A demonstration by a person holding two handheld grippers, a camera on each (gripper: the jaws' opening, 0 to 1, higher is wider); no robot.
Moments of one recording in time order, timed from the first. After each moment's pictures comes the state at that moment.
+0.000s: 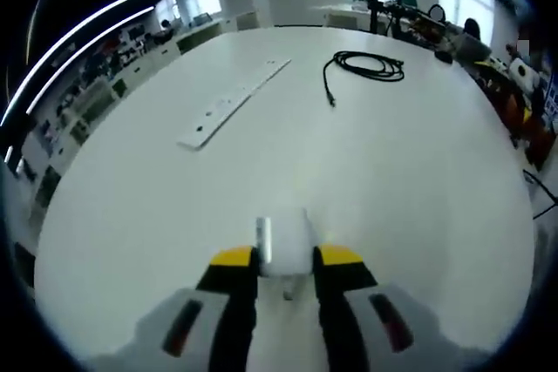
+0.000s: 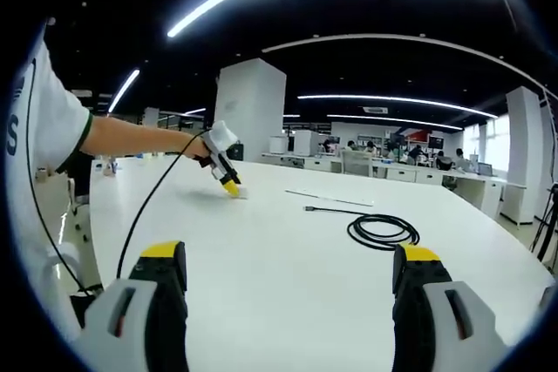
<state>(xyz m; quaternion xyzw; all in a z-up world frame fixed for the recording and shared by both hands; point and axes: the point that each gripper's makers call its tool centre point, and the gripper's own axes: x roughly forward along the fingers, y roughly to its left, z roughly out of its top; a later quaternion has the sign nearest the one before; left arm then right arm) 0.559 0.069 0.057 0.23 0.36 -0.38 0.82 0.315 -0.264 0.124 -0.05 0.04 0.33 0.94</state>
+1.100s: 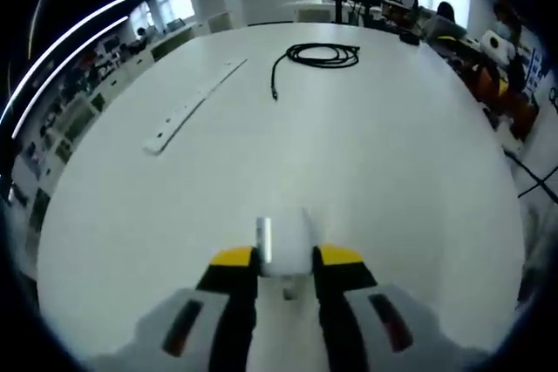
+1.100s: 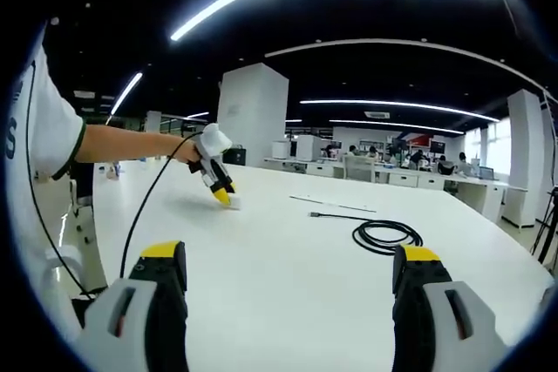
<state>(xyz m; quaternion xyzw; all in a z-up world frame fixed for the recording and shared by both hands) 0.488 0.045 0.058 0.26 0.36 -0.43 0.79 0.305 -0.257 0.132 -0.05 0.02 0.34 0.94</state>
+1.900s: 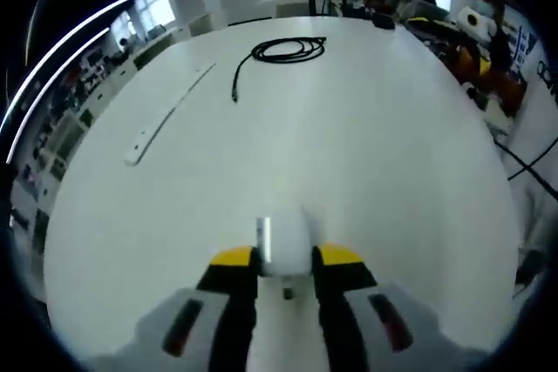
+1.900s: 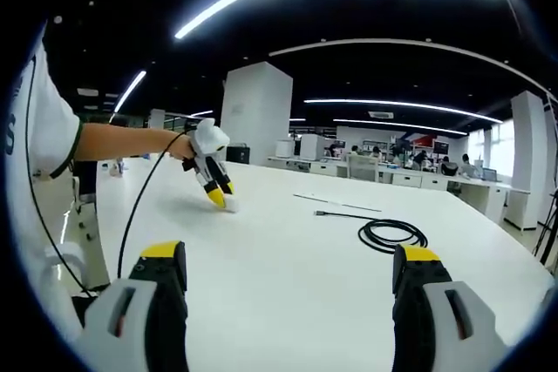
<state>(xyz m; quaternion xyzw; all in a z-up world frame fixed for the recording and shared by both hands) 0.448 0.030 0.058 0.30 0.35 -0.46 0.76 0.300 -0.249 0.128 -0.06 0.03 0.34 0.94</state>
